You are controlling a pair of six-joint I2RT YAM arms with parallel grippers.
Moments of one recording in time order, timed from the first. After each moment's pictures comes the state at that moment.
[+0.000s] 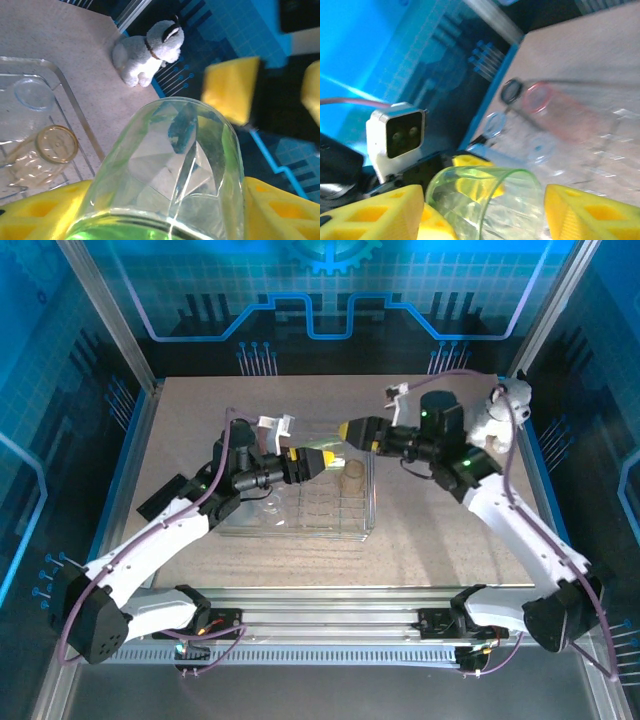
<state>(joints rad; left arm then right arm) -0.52 1.17 0.93 -0.03 0.49 -0.69 0.45 1.22 1.25 -0.37 -0.52 0.64</state>
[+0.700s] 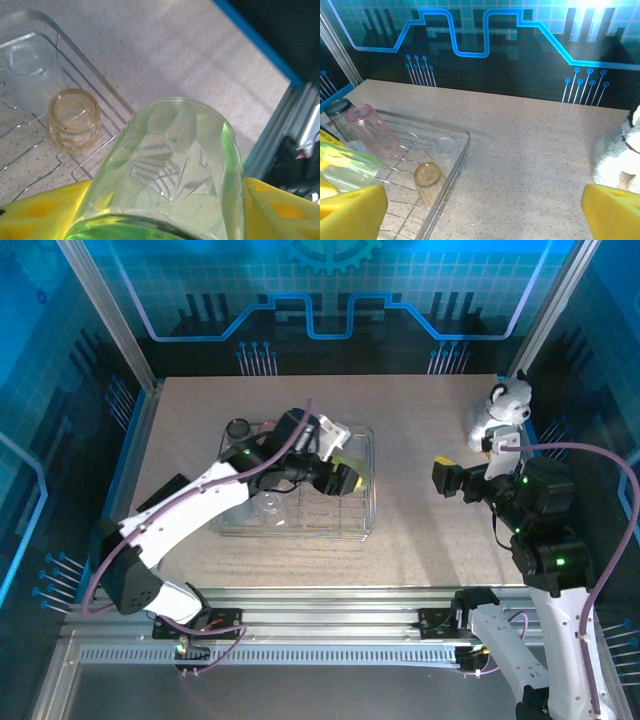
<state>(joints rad) -0.74 1.51 1.40 -0.66 0.27 -0.22 0.10 0.66 1.10 -0.76 -0.18 0.00</state>
